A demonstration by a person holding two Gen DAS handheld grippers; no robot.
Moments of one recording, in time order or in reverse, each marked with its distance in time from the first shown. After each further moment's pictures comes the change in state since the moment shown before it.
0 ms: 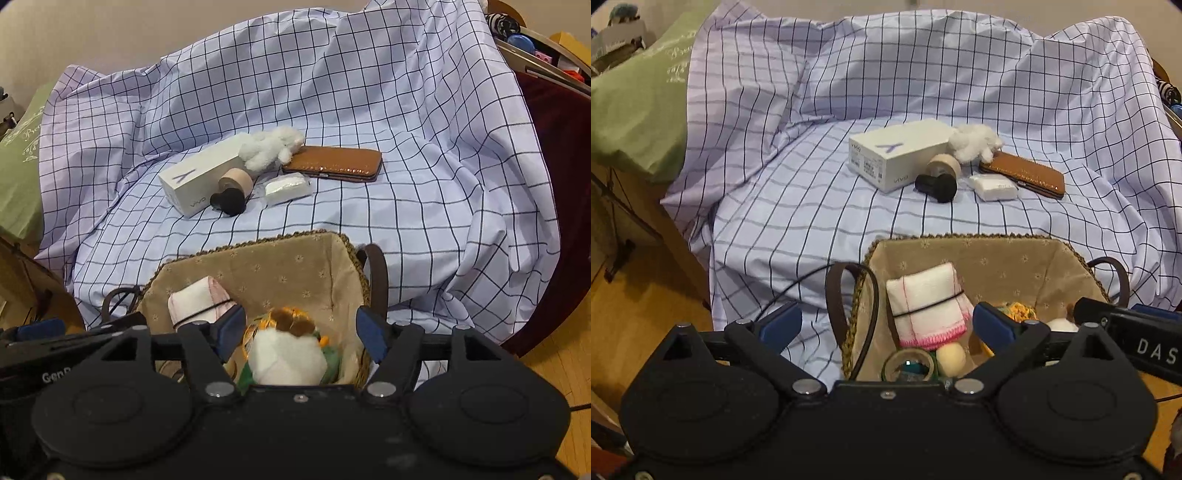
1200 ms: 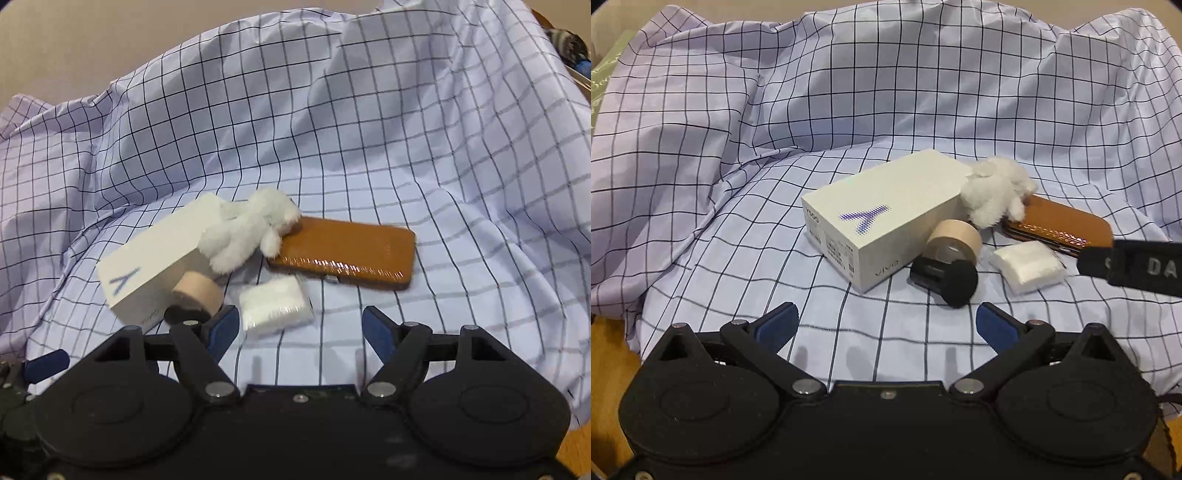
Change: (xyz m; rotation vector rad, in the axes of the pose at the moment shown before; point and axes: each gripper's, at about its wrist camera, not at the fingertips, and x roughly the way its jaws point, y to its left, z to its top) left arm 0.134 -0.012 0.091 0.041 -0.031 -0.019; right arm 0.152 0.009 0.135 0.018 -0.059 -0.044
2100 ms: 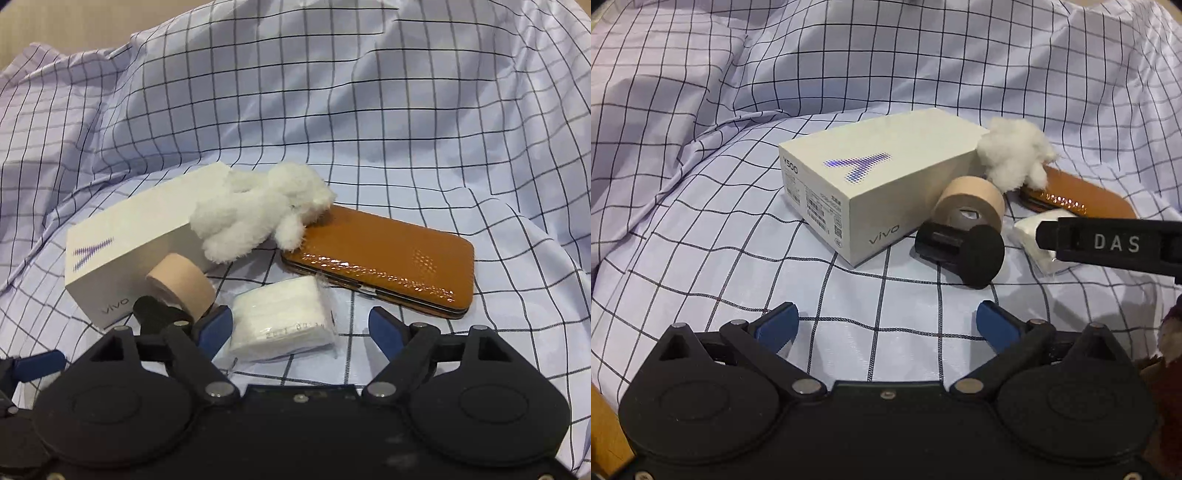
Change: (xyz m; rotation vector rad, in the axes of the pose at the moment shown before) left arm 0.050 0.003 -0.022 -0.012 0.031 -0.039; right arm 0.070 0.015 -0.010 -0.137 0.001 0.033
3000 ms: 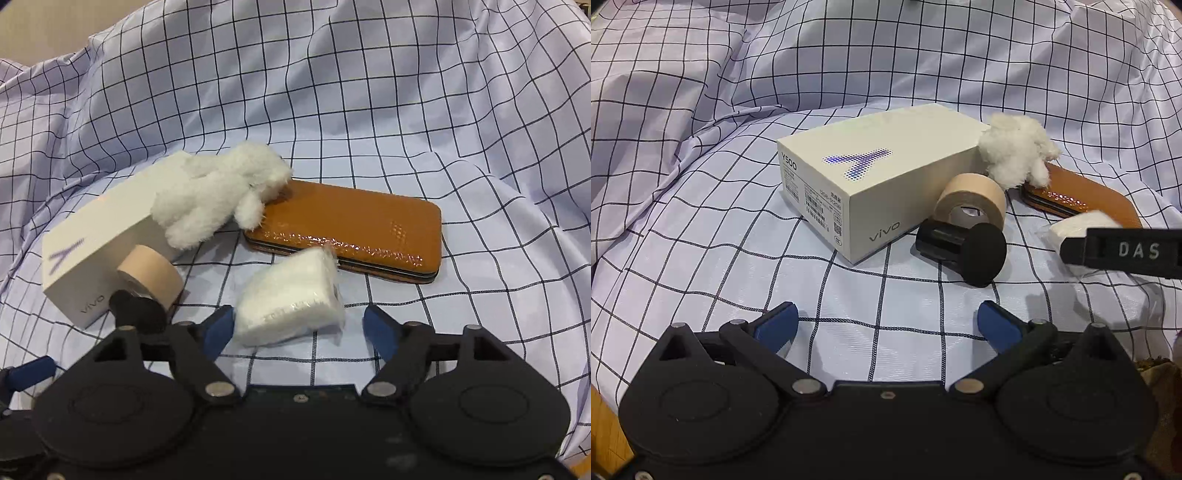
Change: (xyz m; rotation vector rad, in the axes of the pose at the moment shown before) left arm 0.003 0.003 0.001 -0.009 0.013 -0.005; right arm 0.000 -0.018 -0.004 0.111 0.069 -0.063
